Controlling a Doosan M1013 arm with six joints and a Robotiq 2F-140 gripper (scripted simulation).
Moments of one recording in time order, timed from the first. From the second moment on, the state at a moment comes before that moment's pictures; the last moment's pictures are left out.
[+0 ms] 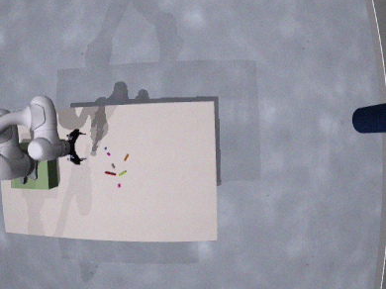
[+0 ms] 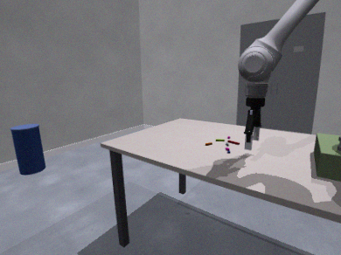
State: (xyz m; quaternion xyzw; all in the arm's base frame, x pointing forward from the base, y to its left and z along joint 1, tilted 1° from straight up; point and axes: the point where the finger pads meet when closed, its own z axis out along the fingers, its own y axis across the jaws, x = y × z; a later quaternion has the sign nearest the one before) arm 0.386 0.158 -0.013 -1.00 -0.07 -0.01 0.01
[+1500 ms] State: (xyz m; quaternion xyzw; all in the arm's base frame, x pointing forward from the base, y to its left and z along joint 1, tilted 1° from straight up) arm 0.479 0.066 -0.011 -0.96 -0.29 -0.01 -0.01
